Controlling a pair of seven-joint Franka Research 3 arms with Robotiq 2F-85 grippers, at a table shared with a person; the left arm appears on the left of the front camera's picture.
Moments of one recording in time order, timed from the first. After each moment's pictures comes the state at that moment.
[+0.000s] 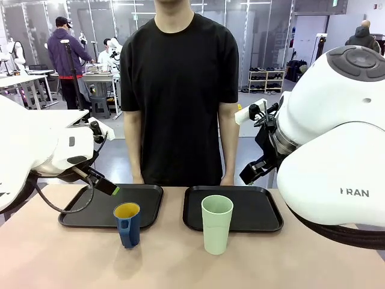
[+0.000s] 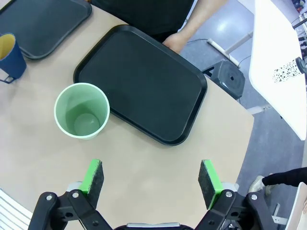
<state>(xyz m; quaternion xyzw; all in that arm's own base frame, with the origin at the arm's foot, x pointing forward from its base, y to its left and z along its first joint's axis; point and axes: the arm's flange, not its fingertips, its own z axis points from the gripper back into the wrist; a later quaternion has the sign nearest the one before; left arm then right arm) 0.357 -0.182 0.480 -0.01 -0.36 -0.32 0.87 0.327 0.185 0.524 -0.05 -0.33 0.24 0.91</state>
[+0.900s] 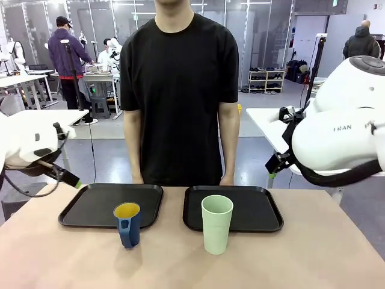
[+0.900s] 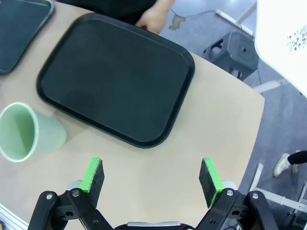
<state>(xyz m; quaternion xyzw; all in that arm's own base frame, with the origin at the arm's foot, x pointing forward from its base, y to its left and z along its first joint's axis) 0.431 -0.053 0.451 0.01 -0.33 -0.24 0.91 0.436 0.087 0.492 0.00 -0.26 0.18 0.95</state>
